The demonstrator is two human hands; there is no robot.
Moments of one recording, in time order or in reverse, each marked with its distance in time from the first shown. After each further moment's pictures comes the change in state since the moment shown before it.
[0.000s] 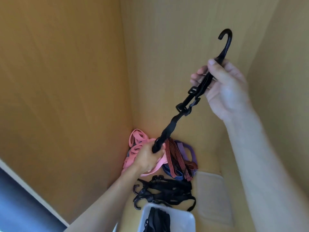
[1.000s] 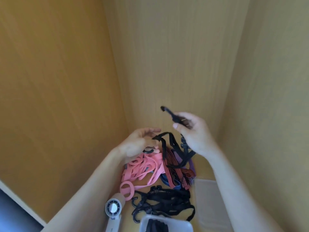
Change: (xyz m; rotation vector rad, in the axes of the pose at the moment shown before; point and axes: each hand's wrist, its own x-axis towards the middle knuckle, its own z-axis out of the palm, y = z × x) left_hand 0.007 0.097 -0.068 -0.418 -0.328 -0.106; right_hand -0.040 0.064 -0.045 -0.866 -0.100 0.004
